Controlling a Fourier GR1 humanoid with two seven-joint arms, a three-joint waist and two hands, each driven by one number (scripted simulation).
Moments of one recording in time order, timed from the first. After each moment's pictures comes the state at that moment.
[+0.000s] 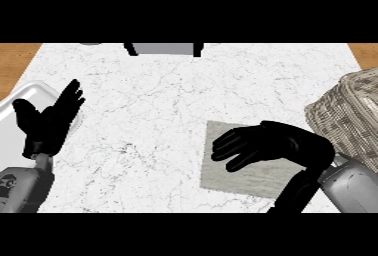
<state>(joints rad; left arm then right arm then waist) -0.23 0.42 -0.07 -1.37 0.25 0.13 0.18 -0.44 -0.51 0.46 -1.67 -0.19 0.50 -0.55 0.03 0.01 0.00</state>
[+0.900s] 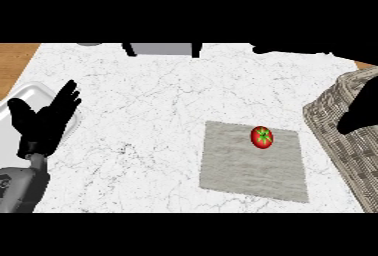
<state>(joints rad) -0.23 0.43 -0.04 -1.36 0.25 0.09 0.19 -0.93 -0.81 0.34 -1.46 0.09 0.77 -0.22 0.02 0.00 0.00</state>
